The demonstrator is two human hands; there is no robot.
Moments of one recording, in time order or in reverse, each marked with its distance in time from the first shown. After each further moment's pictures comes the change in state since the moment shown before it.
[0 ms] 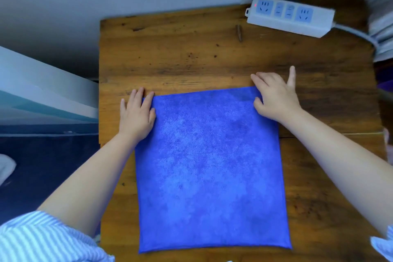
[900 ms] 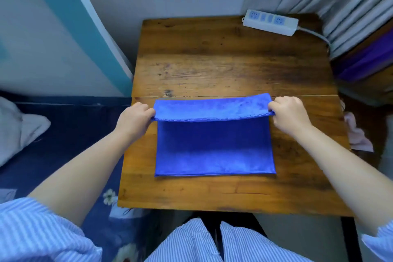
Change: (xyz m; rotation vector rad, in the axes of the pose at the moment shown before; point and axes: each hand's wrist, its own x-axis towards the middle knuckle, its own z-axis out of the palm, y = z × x) left_hand -0.203 -0.031 -0.044 0.134 0.161 0.357; right_hand -0.195 -0.029 -0.014 -0.101 0.258 -0.065
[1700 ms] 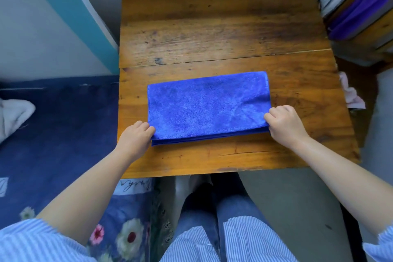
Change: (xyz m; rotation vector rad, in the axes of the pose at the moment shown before) left_hand -0.099 0.030 0.082 0.068 -0.209 0.039; right_hand -0.130 -0.031 0.054 -0.065 0.130 -0.194
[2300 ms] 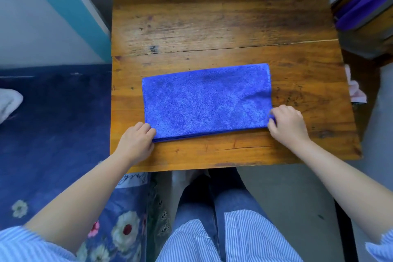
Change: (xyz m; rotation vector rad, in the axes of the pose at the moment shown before) left_hand -0.006 0.017 0.013 0.043 0.074 0.143; right_hand -0.014 -0.004 0.022 0.211 -0.112 0.394
